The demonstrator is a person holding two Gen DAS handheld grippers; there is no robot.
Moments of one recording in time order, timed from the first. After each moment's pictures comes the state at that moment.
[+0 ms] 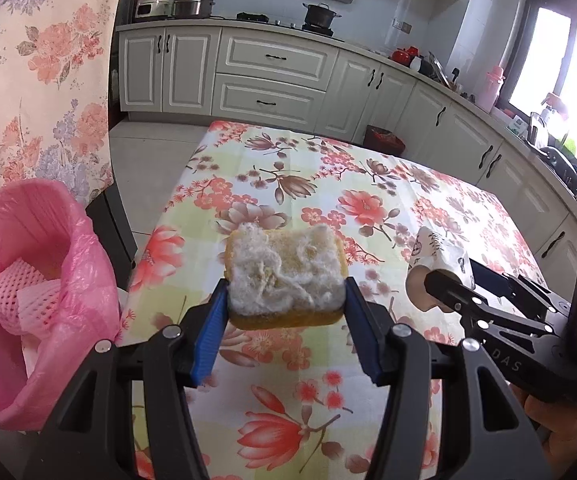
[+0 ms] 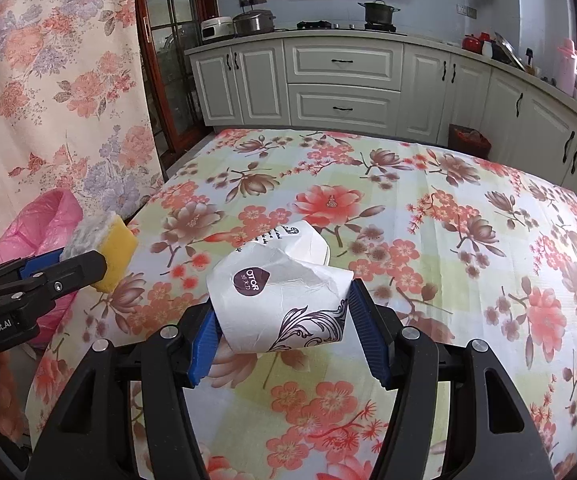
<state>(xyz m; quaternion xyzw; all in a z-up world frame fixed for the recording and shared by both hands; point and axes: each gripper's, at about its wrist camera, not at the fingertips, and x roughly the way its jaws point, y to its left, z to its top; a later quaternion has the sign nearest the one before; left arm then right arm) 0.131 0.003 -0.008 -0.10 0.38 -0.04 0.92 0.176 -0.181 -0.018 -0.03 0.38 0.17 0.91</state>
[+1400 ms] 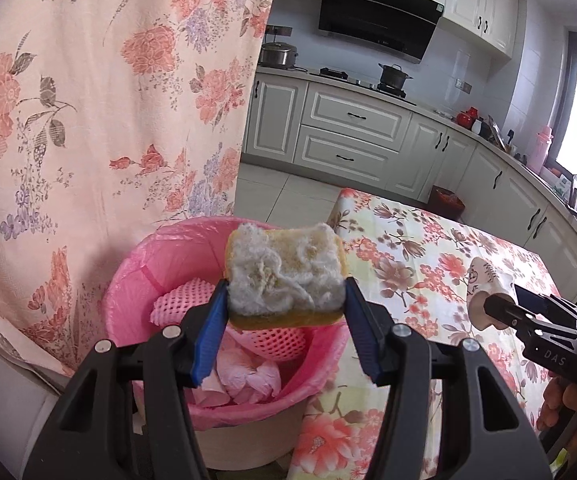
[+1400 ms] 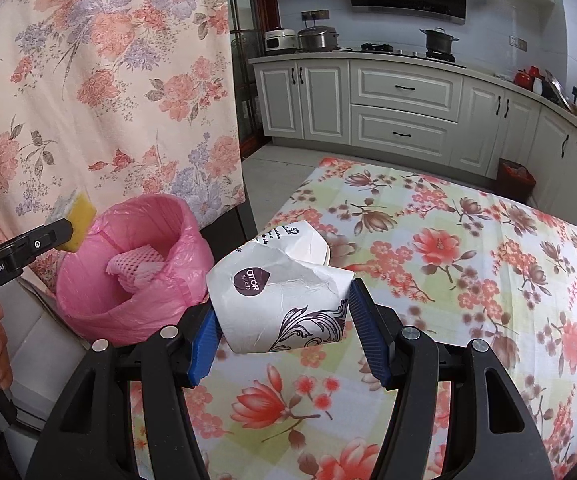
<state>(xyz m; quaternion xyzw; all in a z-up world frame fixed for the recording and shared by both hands) 0.022 0.165 0.061 -0.12 0.31 0.09 0.94 0.118 -0.070 0.045 -0.05 0.35 0.26 0.90</state>
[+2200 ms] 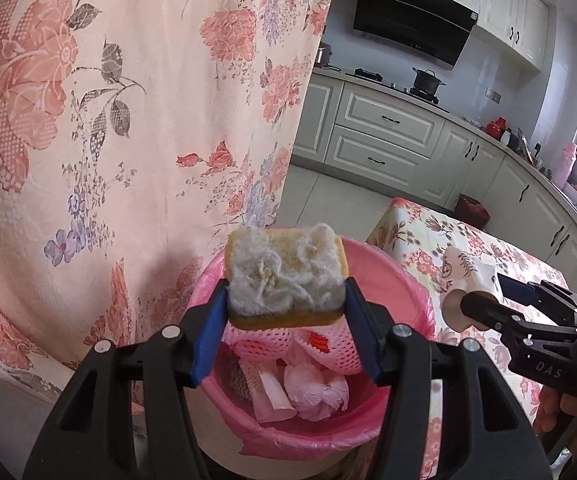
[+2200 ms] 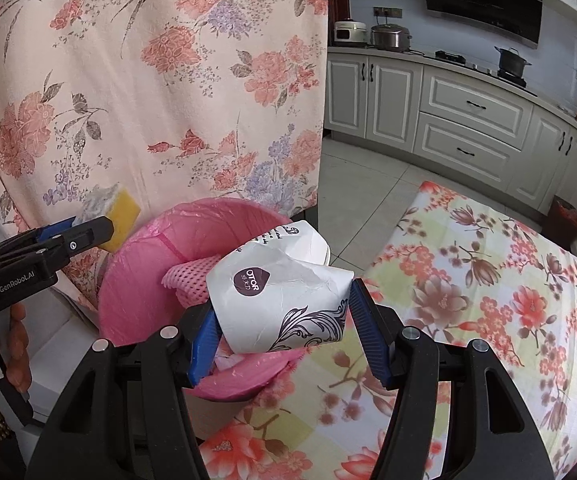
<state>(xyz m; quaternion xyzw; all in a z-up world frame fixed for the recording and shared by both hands) 0.024 0.247 0.055 -0.13 0.32 0.13 0.93 0.133 0.069 0.048 -0.10 0.36 0.34 0.86</state>
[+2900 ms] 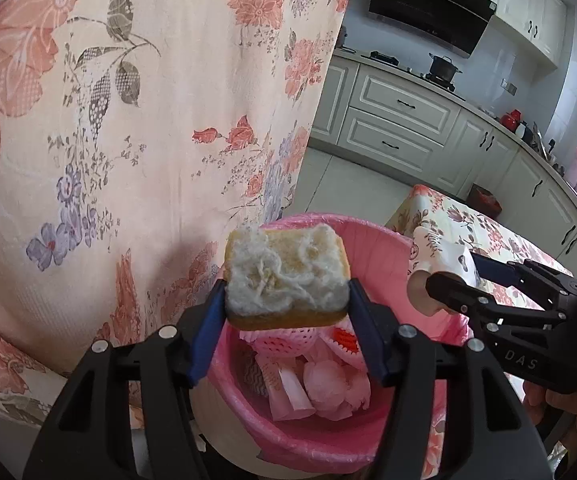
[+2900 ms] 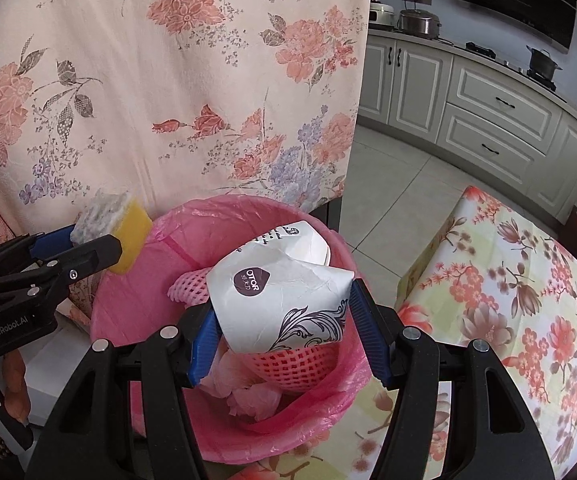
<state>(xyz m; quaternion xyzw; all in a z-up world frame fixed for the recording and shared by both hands) 0.040 0.270 0.036 -0.15 0.36 0.14 0.91 0.159 0.132 0.029 -0.13 0.38 0.36 0.84</state>
